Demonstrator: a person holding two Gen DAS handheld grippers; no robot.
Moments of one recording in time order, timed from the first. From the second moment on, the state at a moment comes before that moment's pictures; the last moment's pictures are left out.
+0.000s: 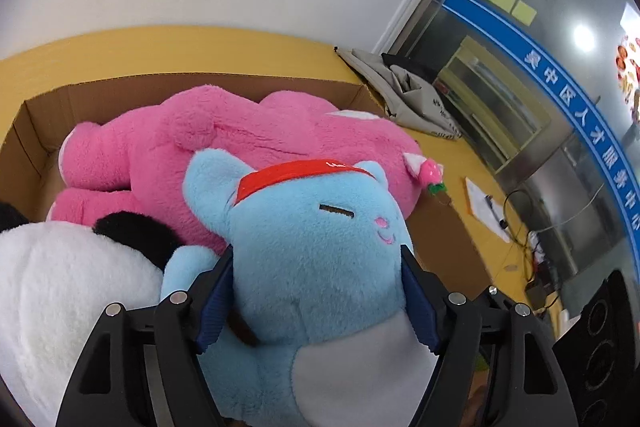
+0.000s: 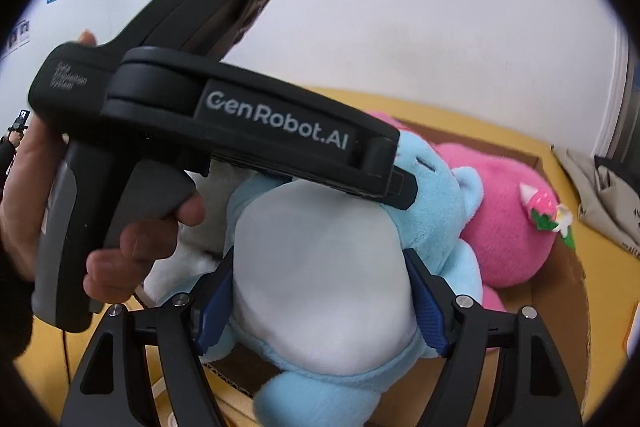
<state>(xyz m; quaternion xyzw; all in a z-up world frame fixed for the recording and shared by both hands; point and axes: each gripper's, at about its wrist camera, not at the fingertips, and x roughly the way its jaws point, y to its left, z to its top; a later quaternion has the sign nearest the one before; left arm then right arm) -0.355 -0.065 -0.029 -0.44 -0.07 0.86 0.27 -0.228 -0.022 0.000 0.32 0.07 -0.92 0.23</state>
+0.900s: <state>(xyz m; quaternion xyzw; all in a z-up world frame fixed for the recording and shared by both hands) -0.154 -0.091 0.074 -0.31 0.00 0.95 0.10 -0.132 0.035 0.070 0.31 -0.03 -0.94 0.11</state>
